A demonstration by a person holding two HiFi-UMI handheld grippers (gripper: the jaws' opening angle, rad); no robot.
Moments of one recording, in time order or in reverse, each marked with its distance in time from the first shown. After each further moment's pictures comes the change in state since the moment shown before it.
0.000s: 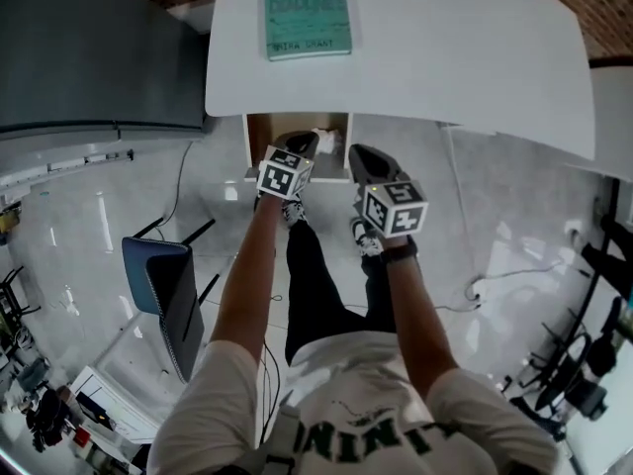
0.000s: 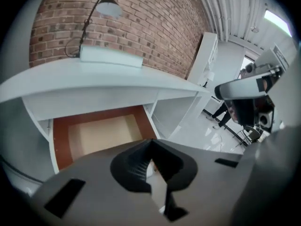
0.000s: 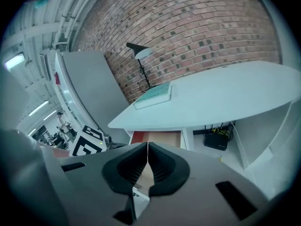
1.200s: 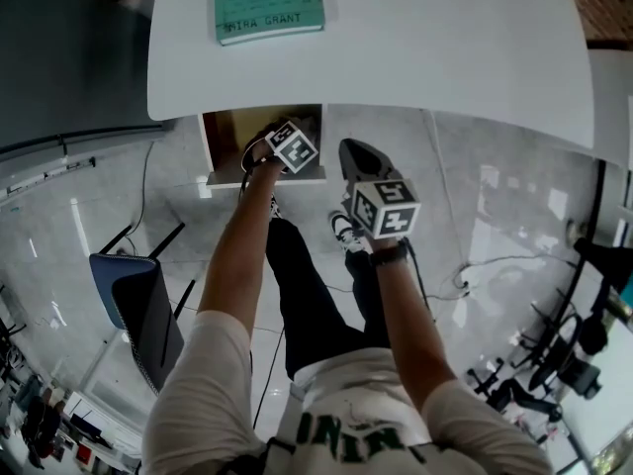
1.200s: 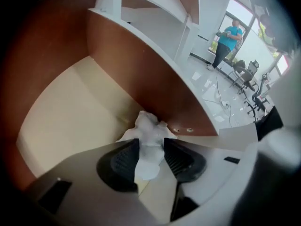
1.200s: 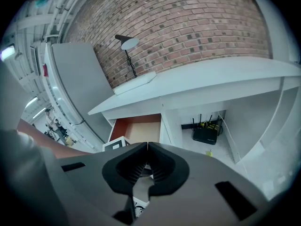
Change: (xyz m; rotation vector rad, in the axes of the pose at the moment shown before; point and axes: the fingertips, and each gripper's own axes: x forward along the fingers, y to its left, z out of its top) left arm 0.153 0.019 -0.125 0.384 0.559 -0.044; right arm 0.033 -0.067 -0.057 0.034 0.025 -0.101
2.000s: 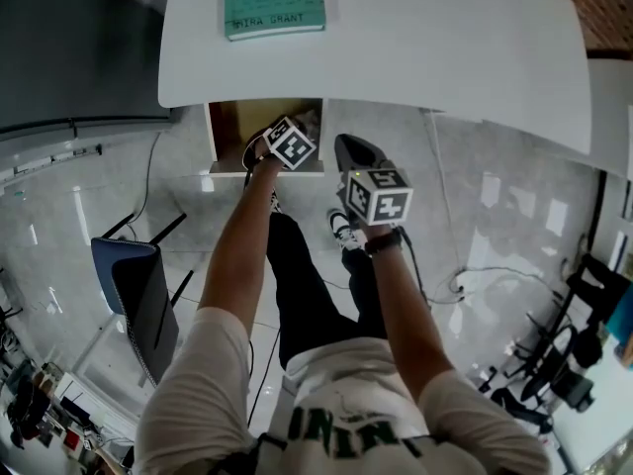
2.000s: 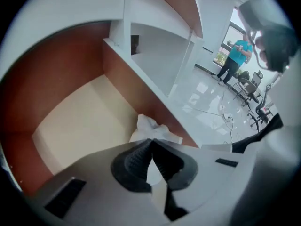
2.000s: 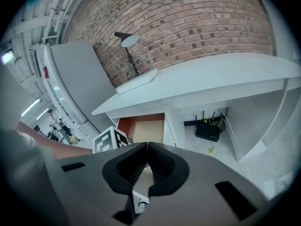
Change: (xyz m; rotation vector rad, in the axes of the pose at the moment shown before) left arm -0.041 -0.005 0.021 -0.082 -0.101 0.033; right arm -0.006 0.005 0.004 0.006 0.058 0.032
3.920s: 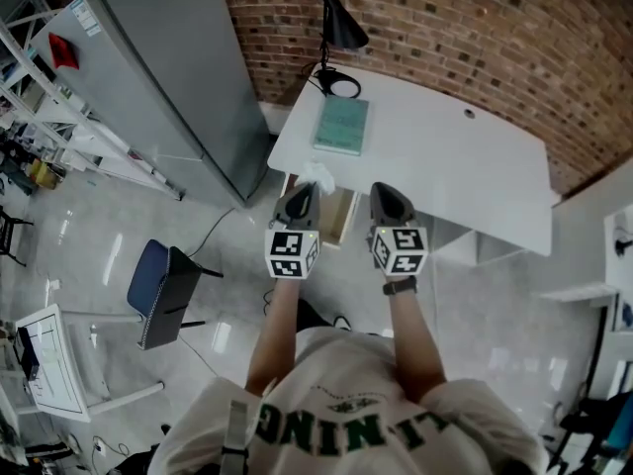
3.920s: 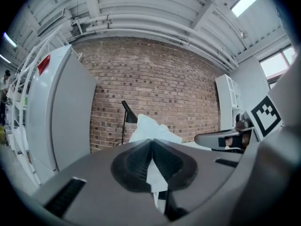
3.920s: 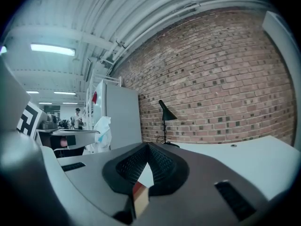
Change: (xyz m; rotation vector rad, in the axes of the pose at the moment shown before) left arm -0.545 -0.133 0.102 -0.451 -1.096 0.706; right arm -0.275 0.118 0.199 -0.428 -0.537 0.166
